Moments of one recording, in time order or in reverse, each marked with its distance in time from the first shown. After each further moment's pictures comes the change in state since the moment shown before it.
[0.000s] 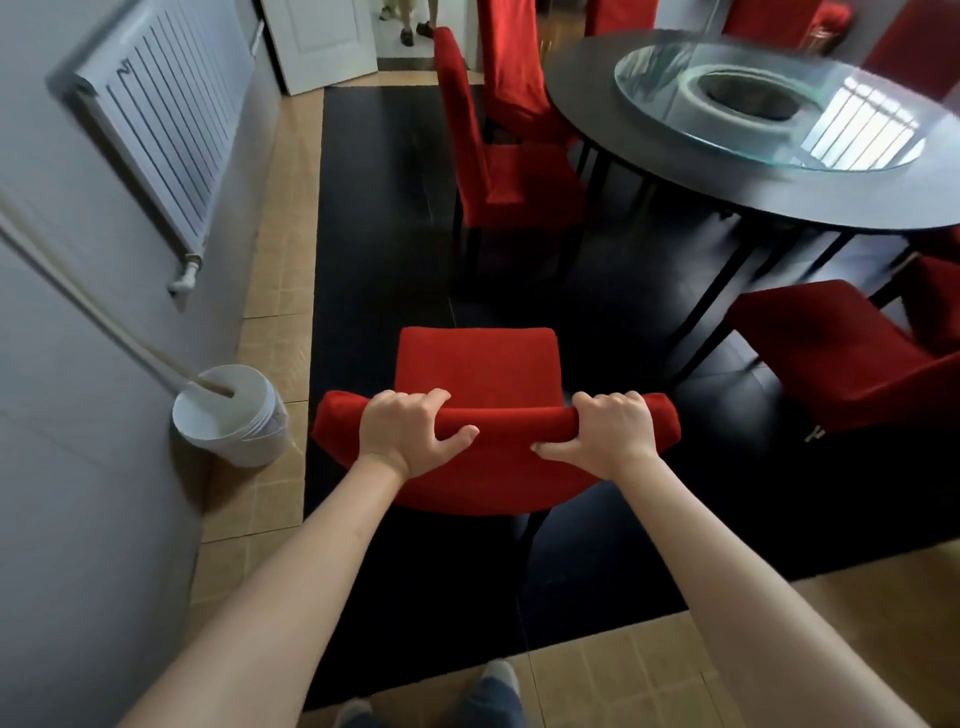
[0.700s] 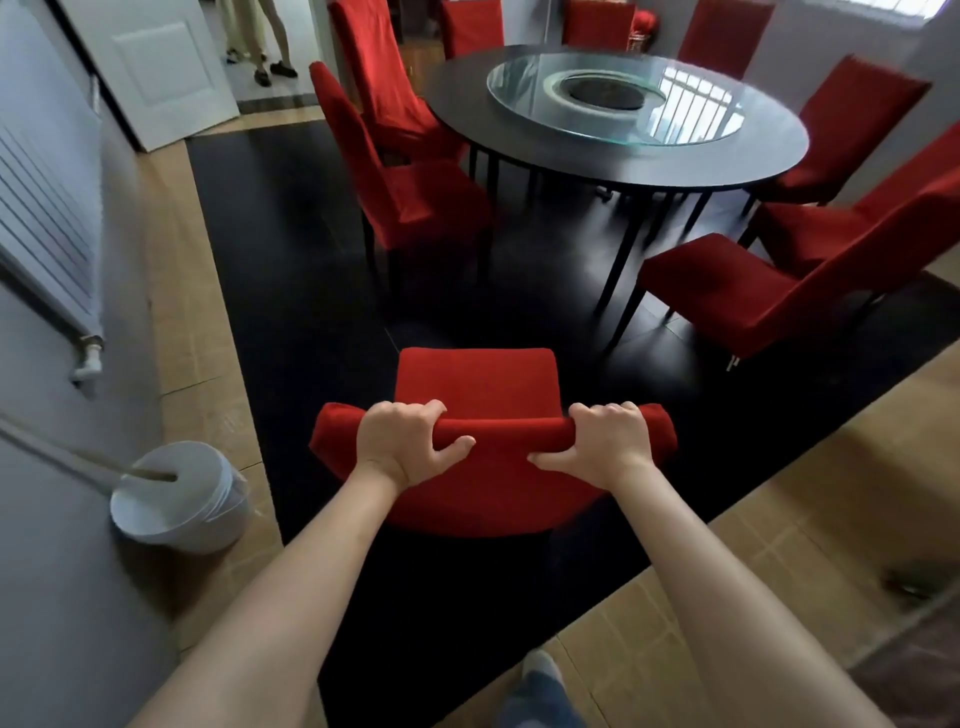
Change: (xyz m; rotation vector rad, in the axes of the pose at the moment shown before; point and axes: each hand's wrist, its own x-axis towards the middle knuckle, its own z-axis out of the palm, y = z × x) left_hand -0.011 -0.050 -0.015 -0.069 -0.091 0.285; right_hand -0.063 -0.076 -0.004 -0.024 0.030 0.312
